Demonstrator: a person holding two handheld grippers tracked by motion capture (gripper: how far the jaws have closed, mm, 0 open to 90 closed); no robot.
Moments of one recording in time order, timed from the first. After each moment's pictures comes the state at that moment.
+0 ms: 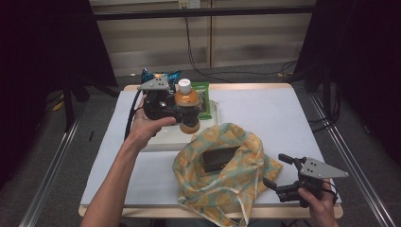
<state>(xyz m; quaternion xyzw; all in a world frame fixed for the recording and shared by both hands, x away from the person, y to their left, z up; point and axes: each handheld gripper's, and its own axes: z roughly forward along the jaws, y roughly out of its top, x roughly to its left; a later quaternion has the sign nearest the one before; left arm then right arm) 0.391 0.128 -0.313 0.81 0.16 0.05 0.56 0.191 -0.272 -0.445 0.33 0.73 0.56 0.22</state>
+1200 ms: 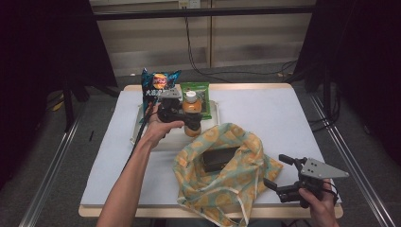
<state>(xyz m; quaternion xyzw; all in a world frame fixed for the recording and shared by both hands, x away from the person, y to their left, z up) 0.452 0.112 -0.410 0.83 0.20 0.03 0.52 0.191 -0.274 -0.446 0.34 0.73 0.56 0.21</state>
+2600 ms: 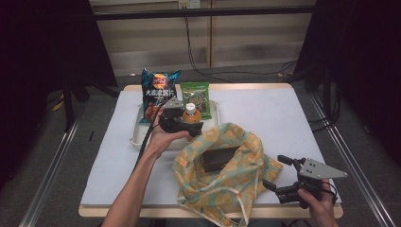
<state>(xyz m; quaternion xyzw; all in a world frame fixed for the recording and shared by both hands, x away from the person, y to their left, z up) 0.422 0.107 -0.421 0.82 0.27 0.10 0.50 0.190 -0.271 -0.447 0.33 0.73 0.56 0.21</state>
